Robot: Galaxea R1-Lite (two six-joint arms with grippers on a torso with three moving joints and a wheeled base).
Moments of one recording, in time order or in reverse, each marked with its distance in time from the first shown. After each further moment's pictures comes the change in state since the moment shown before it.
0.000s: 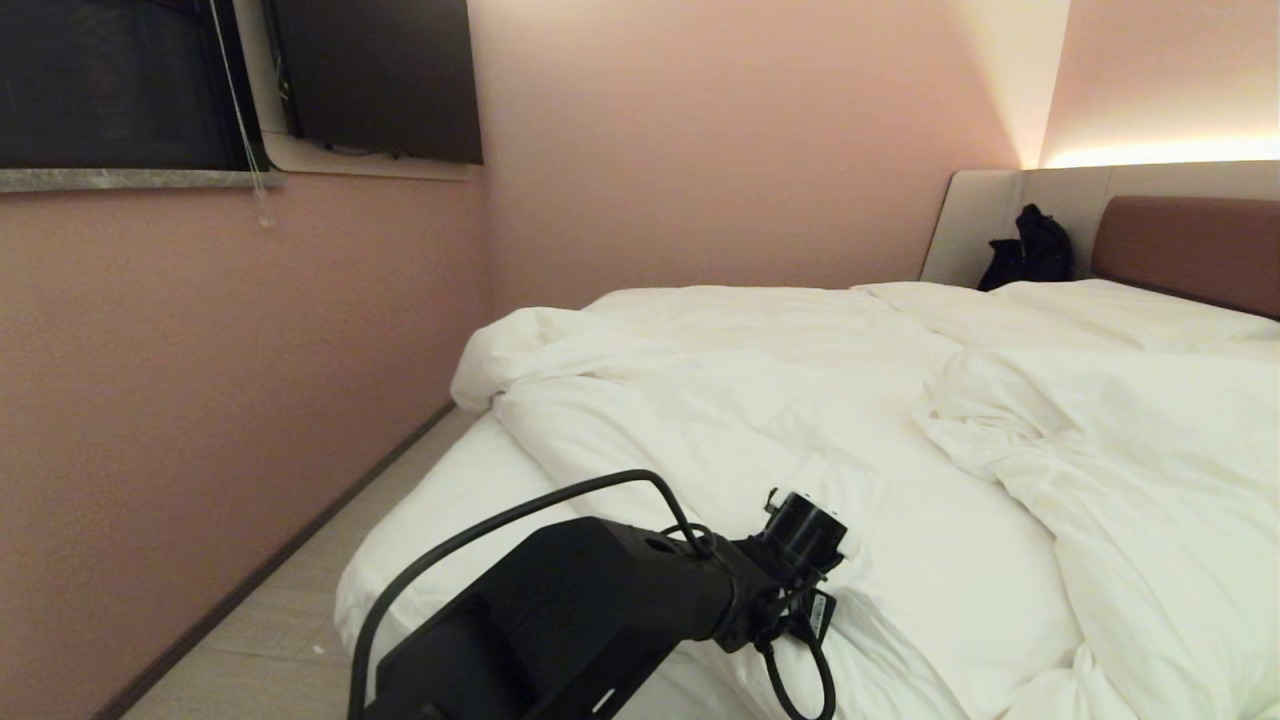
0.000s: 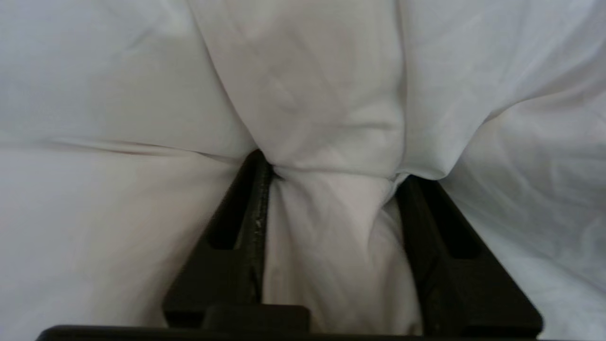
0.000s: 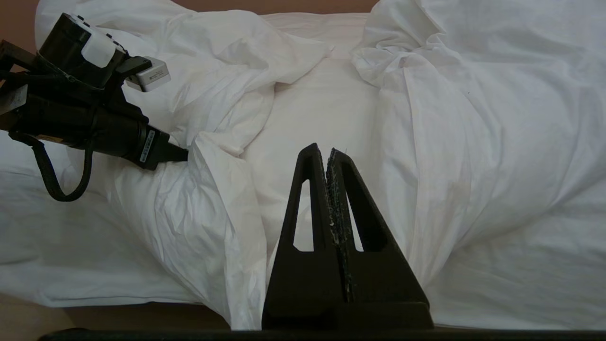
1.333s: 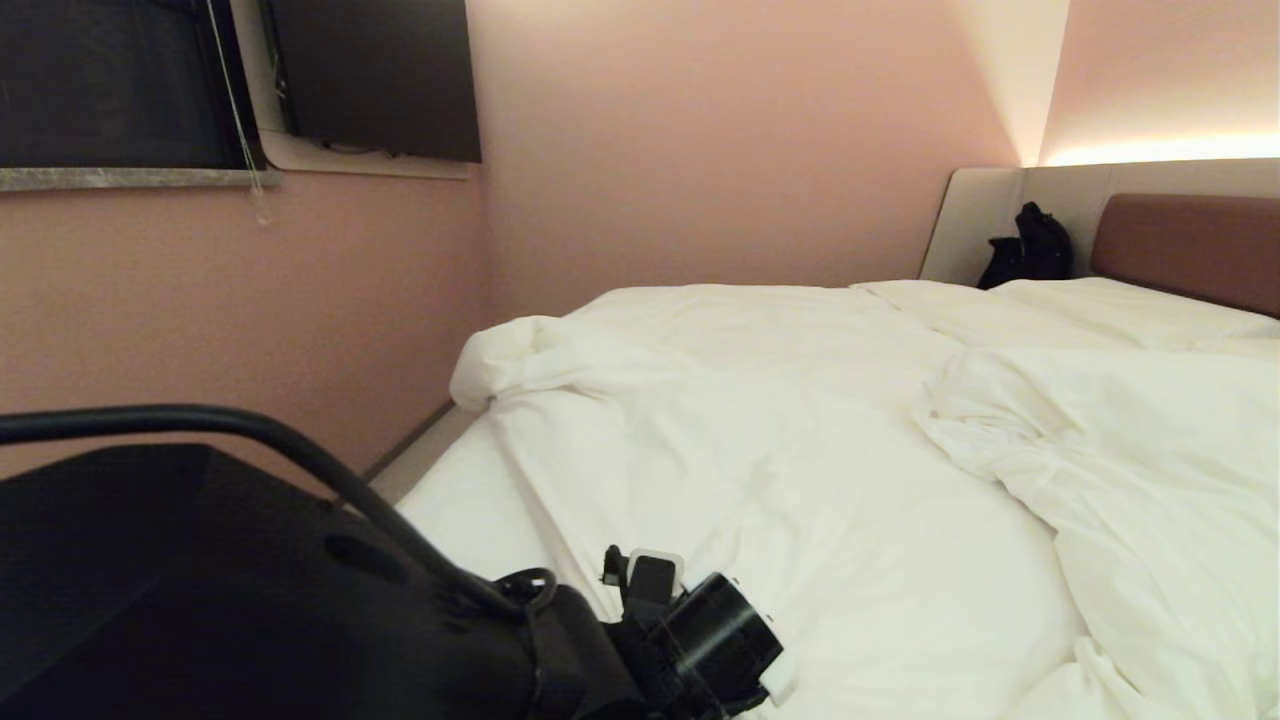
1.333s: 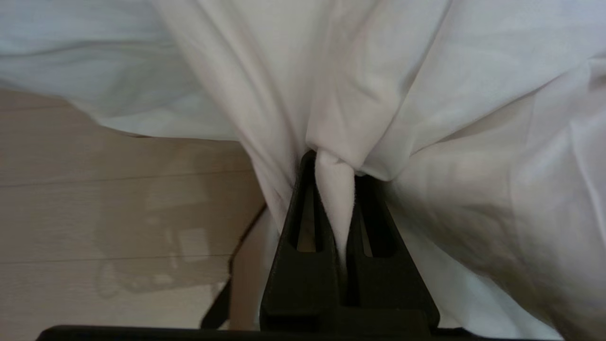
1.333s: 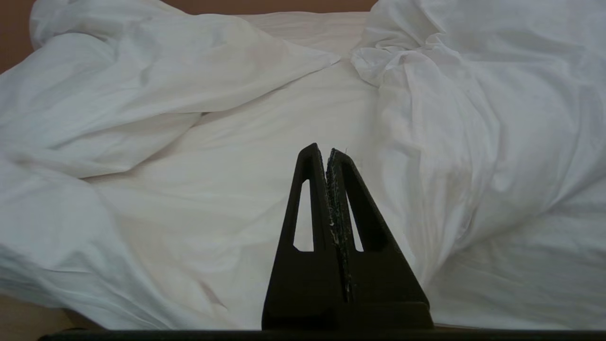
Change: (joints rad) left arm -0.130 -0.668 0.915 0.091 0.218 -0.504; right arm 0.000 0.000 0.000 0.000 0.000 0.000
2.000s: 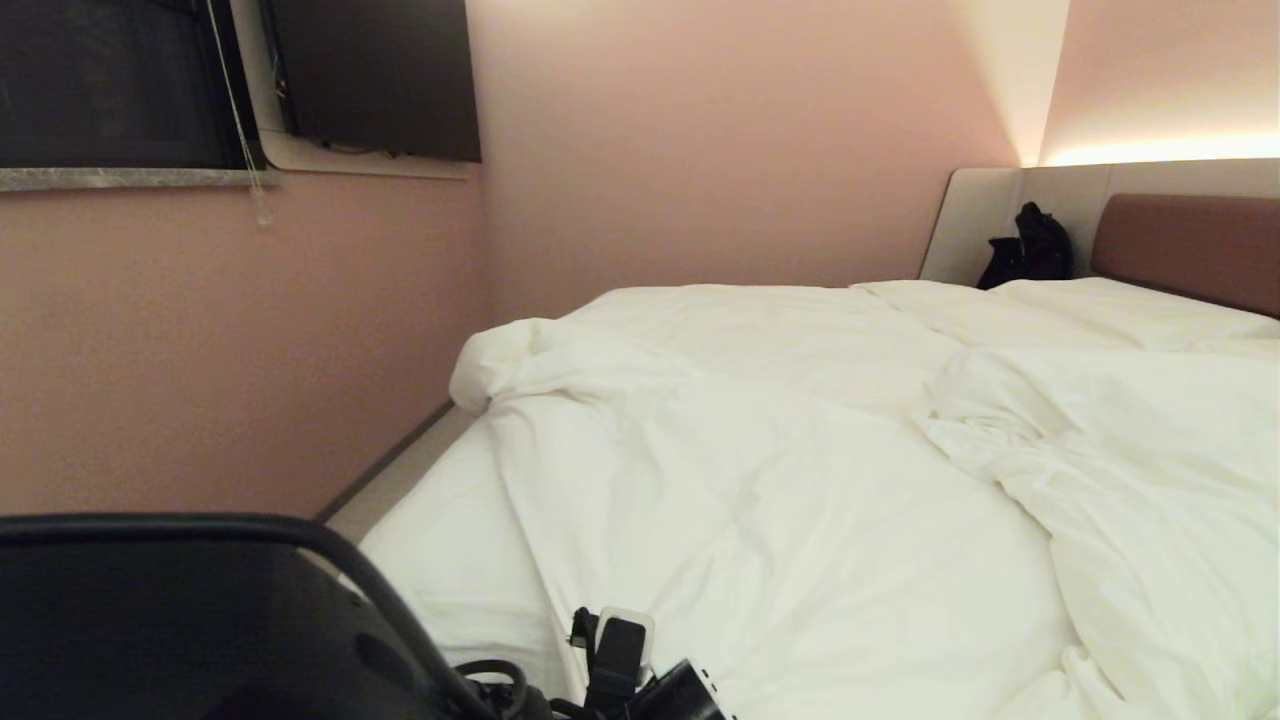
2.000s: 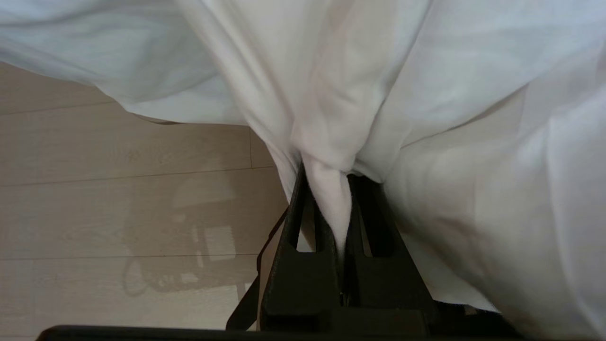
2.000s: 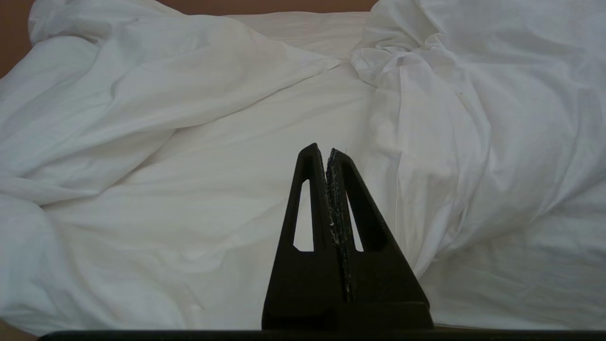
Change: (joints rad) left arm -0.035 0.028 0.202 -0.186 0.060 -0.003; right arm 0.000 0.000 0.000 0.000 0.000 0.000
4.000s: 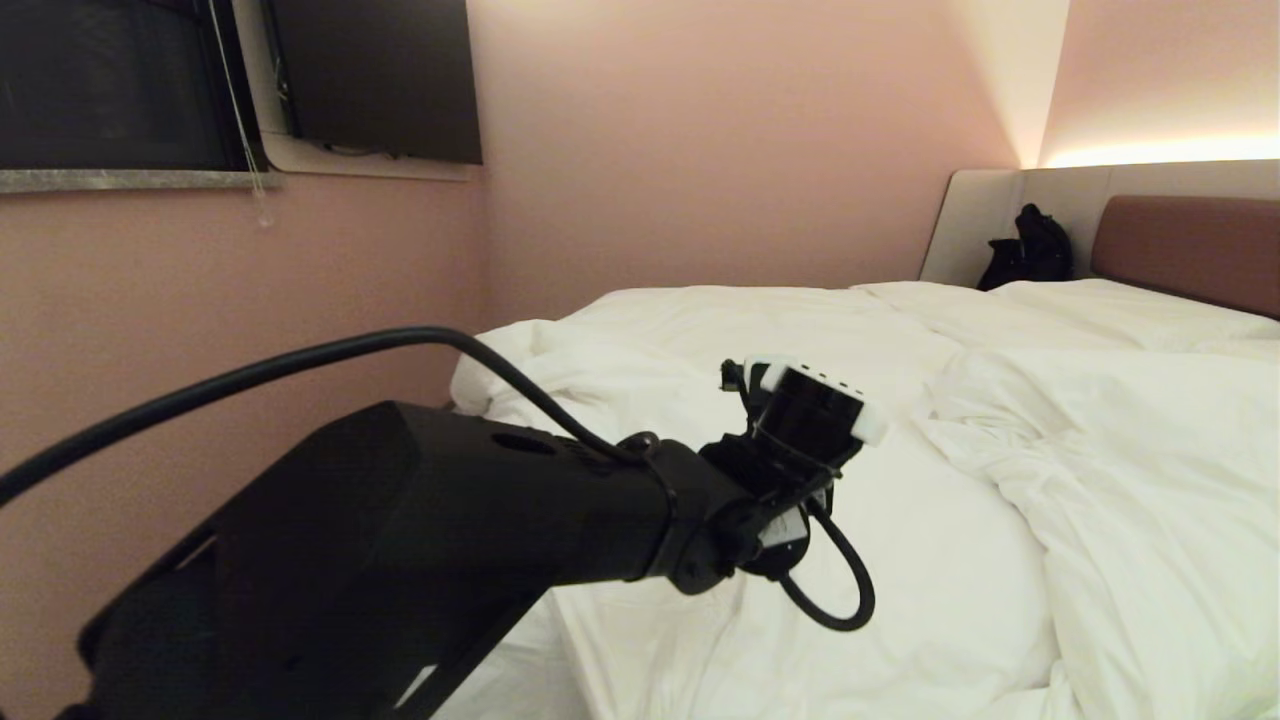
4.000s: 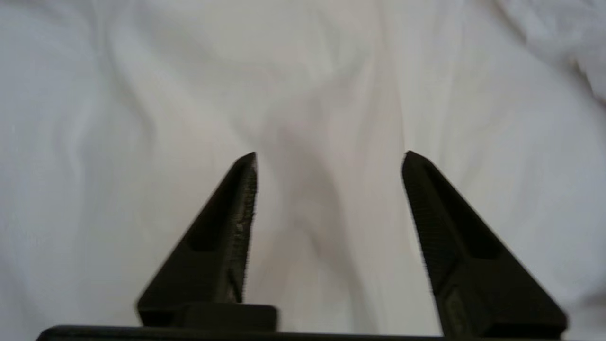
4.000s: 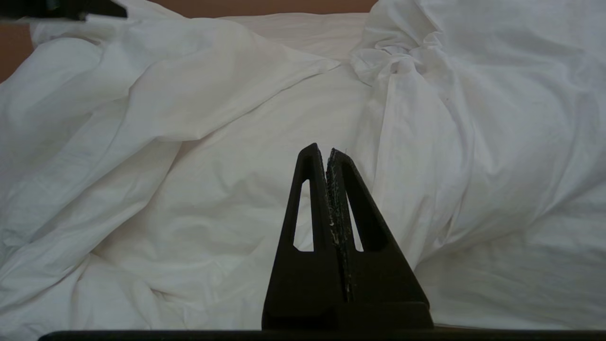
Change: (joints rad) left arm 0.159 0.281 -0.958 -0.042 0.066 0.349; right arm 0.000 0.000 0.000 0.000 0.000 0.000
